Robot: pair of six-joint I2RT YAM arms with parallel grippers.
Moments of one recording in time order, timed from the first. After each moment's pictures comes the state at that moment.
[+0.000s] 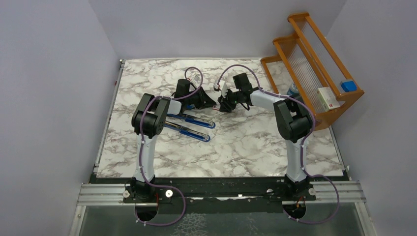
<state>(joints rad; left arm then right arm) -0.32 2.22 1.25 0.47 0.71 -0.85 0.45 2.13 1.44 -0.18 -0.54 -0.62</state>
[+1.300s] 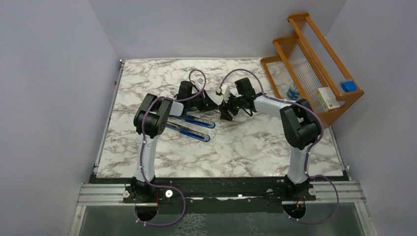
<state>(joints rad) -0.34 2.24 1.24 0.51 0.76 -0.88 0.47 2.01 1.29 -0.17 -0.53 -0.56</state>
